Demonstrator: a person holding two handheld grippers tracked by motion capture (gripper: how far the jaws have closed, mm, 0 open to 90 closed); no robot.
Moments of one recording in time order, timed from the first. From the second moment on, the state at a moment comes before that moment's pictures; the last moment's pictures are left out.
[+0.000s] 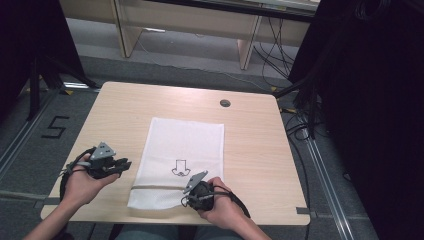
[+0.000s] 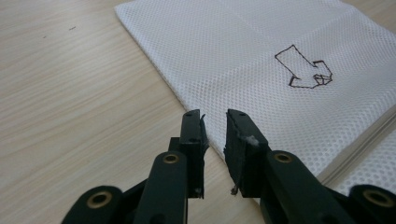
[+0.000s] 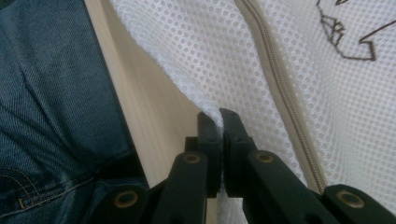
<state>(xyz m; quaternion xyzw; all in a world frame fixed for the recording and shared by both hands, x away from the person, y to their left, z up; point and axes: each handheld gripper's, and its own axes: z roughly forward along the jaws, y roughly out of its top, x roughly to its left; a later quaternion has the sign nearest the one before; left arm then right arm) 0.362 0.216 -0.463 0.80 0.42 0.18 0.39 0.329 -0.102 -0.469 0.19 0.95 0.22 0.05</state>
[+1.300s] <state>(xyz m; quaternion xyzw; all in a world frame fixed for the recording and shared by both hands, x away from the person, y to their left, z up) 0.352 0.139 -0.483 0.89 0.31 0.09 0.33 0.366 -0.191 -0.471 0.36 0.91 0.21 0.05</state>
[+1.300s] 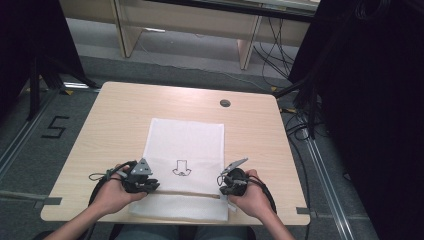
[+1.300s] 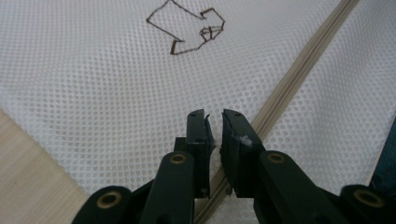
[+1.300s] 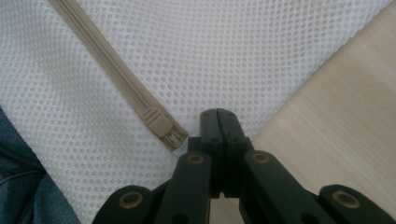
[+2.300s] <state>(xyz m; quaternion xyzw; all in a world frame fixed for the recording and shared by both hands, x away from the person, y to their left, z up) 0.355 0.148 -0.490 0.89 0.32 0.10 0.32 0.357 -0.196 -0.463 0.37 0.88 0.27 0.10</state>
